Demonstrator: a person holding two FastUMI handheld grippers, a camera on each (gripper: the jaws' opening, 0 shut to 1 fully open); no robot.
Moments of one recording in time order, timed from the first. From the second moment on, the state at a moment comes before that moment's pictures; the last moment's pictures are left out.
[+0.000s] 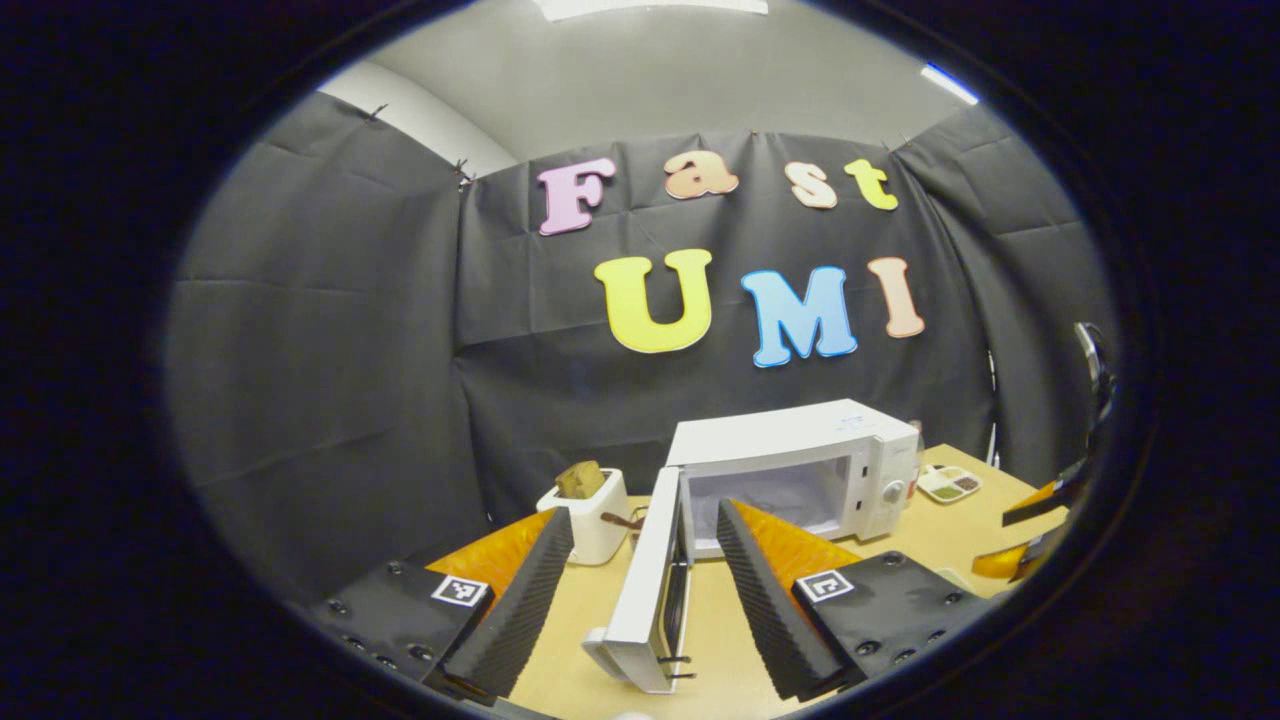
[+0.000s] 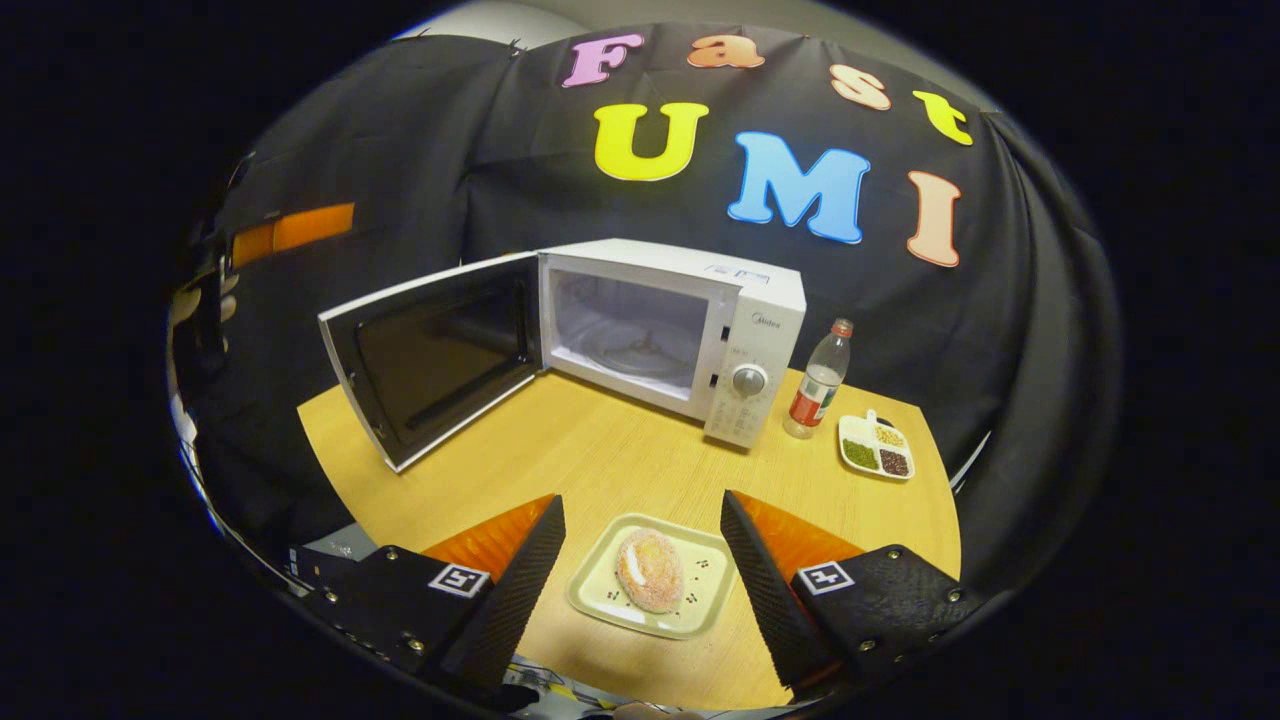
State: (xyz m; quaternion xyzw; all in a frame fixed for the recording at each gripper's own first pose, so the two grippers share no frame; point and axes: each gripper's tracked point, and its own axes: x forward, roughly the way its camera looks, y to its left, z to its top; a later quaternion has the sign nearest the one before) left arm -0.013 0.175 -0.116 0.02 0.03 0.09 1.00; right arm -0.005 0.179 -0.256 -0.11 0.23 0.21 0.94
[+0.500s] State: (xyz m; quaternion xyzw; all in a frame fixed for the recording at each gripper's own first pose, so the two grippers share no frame) left arm 0.028 0.130 -0.111 0.03 0.04 0.06 1.00; right arm 0.014 0.163 -0.369 -0.18 0.30 0.22 0.91
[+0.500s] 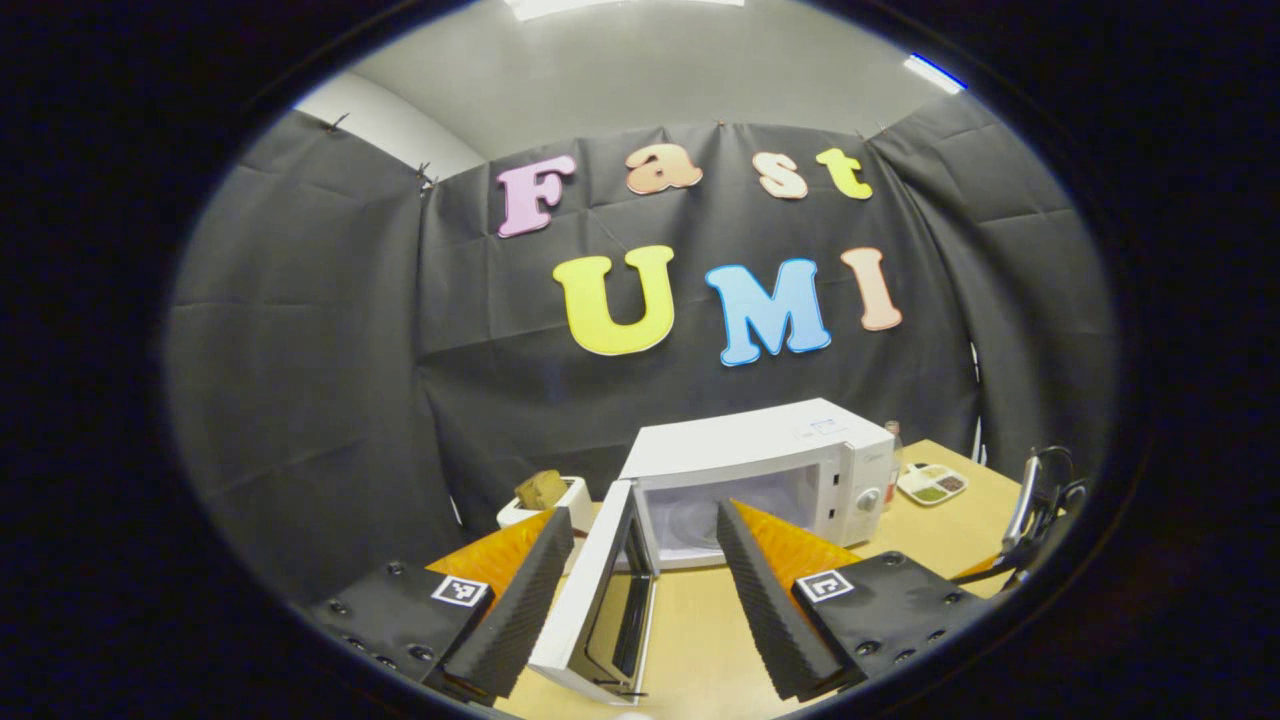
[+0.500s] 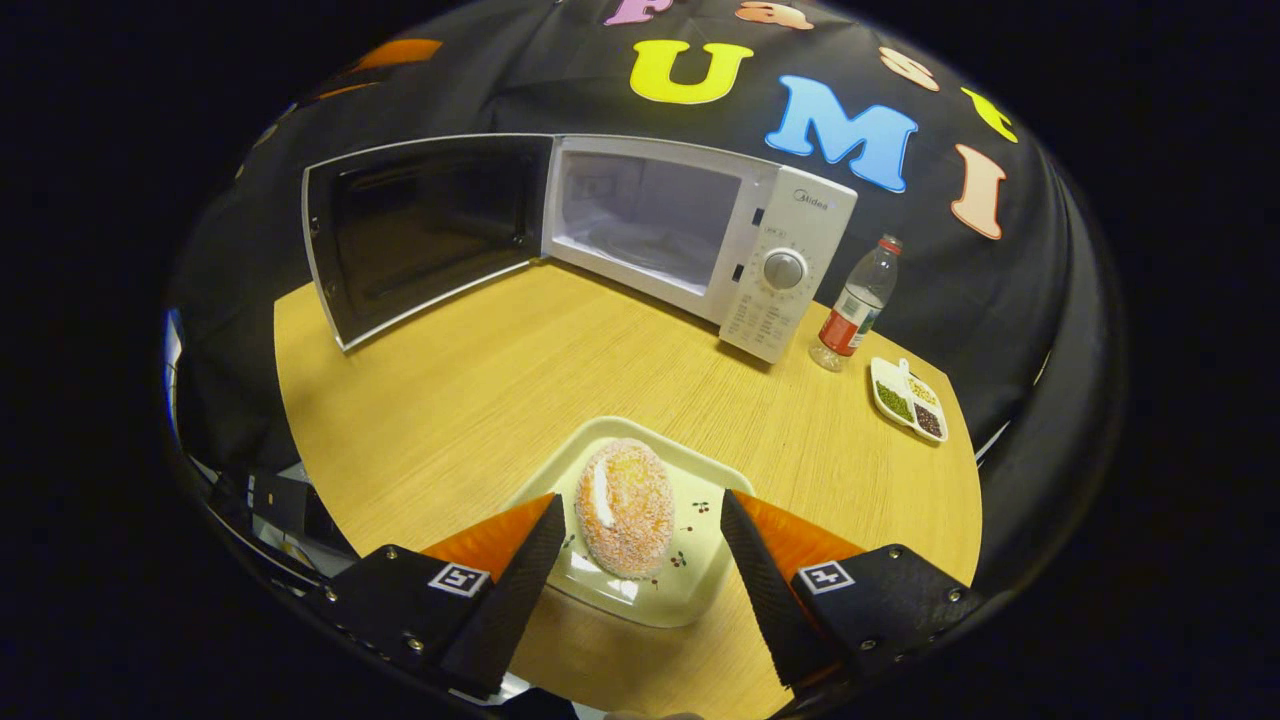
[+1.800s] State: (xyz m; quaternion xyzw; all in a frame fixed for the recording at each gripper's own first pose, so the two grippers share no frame) left arm 0.042 0.169 -0.144 0.04 0.07 0.06 0.99; right arm 0.070 0.235 -0.317 -0.01 0.34 0.24 0.91
